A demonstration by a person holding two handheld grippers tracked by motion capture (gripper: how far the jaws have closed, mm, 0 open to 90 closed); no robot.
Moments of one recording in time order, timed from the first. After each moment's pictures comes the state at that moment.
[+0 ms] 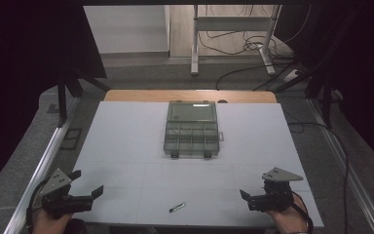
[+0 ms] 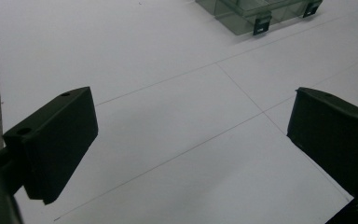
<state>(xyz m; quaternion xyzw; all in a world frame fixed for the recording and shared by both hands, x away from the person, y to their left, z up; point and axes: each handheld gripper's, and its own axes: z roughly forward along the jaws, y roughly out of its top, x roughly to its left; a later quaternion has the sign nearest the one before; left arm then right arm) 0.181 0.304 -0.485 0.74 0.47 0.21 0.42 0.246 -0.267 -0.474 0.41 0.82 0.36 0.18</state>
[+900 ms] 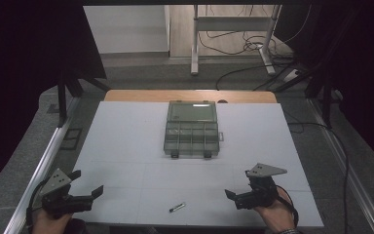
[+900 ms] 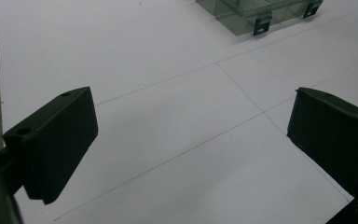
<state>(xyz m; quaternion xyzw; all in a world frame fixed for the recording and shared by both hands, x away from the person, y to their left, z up) 0.181 0.305 -0.485 0.74 0.48 0.21 0.42 0.257 -0.233 -0.474 0.36 0.83 0.40 0.12</state>
